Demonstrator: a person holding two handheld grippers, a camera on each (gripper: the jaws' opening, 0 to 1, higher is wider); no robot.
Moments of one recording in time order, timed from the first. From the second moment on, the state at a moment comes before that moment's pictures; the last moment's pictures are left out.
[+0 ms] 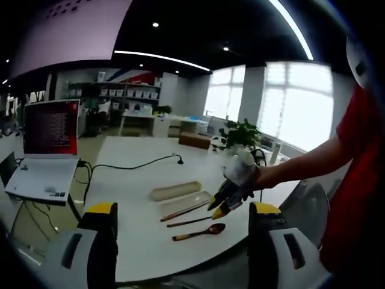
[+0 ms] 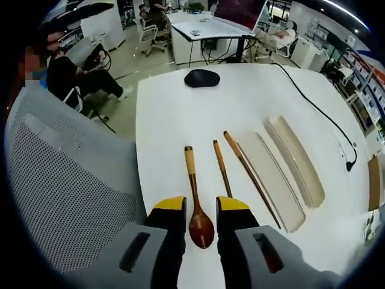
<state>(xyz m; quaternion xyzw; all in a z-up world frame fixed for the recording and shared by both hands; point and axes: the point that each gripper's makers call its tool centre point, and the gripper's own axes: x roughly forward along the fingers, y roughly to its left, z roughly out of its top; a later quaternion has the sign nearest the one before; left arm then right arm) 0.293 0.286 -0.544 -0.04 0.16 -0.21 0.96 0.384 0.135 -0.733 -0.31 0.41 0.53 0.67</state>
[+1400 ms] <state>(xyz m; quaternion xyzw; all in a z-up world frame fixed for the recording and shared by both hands) 0.272 0.317 -0.547 -0.06 0.16 -0.16 0.97 0.385 0.152 -0.822 -0.39 0.46 0.52 0.60</state>
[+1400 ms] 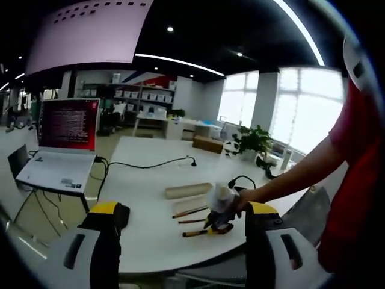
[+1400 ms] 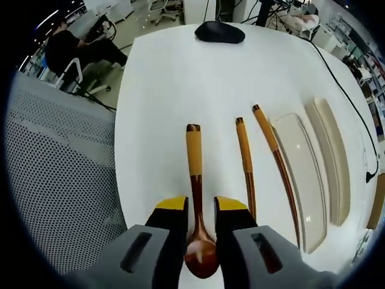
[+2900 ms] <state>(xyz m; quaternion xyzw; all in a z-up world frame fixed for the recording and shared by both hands) 0.268 0.321 -0.545 -0.06 0.15 -0.16 0.97 0.398 0.136 -0.800 -0.43 0.48 0.51 0.57</state>
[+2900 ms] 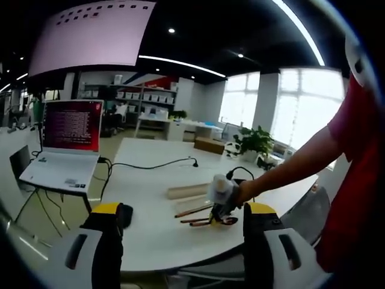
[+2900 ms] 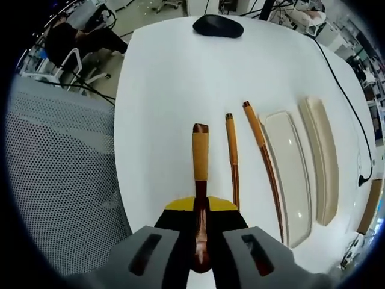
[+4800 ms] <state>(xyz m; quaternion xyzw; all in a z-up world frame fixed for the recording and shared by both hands) 0.275 0.302 -0.582 -0.03 0.24 -0.17 0.96 0.511 0.107 -0.729 -0.46 0.44 0.55 0.54</state>
